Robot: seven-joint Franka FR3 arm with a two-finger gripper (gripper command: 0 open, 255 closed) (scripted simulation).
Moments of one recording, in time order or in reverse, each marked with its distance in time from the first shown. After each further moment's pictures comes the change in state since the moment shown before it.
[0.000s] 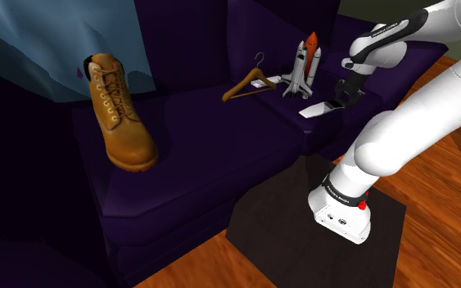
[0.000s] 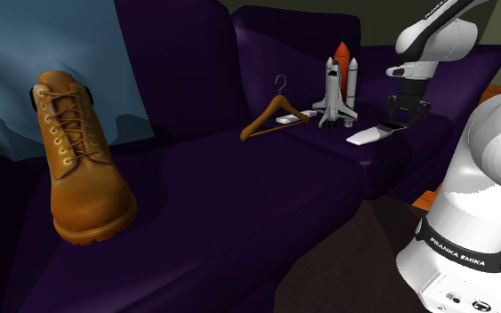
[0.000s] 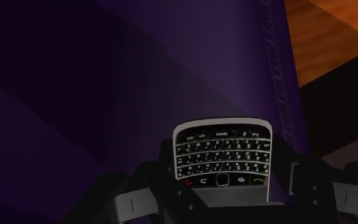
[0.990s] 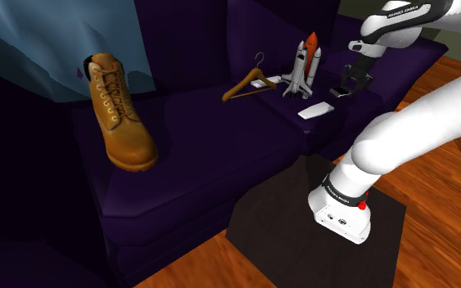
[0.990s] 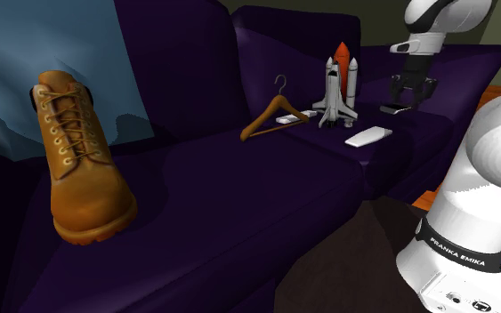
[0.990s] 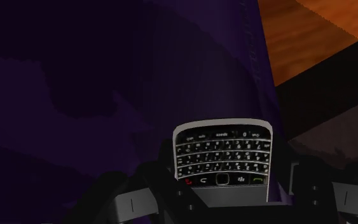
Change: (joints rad) arm -0.088 -0.137 0.166 0.087 -0.054 -0.217 0.073
